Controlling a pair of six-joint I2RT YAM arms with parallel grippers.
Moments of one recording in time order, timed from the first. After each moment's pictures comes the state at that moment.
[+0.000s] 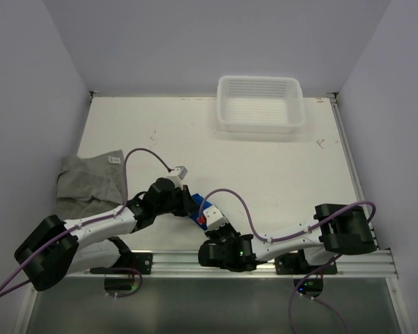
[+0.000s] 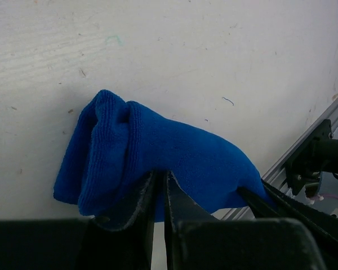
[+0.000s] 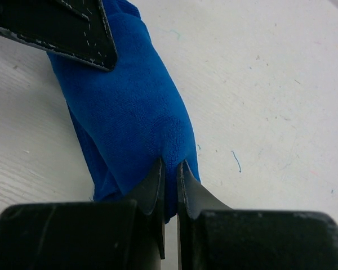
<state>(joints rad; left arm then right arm) -0.76 1.13 0.37 0.13 0.16 -0.75 1.62 1.53 0.72 -0.26 1.09 0.68</state>
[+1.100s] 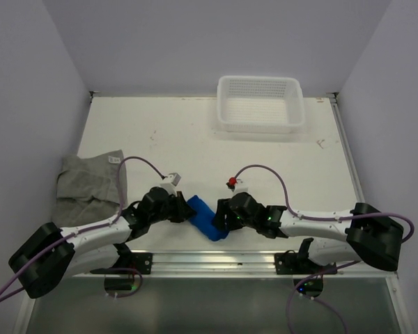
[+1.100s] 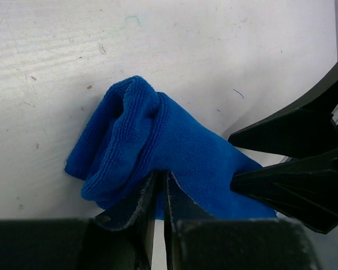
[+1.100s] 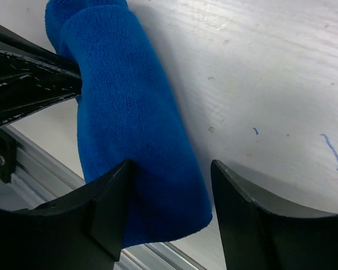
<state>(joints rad) -0.76 1.07 0.23 0.25 0.13 -0.79 1.10 1.25 0.50 -0.02 0.16 0.85</state>
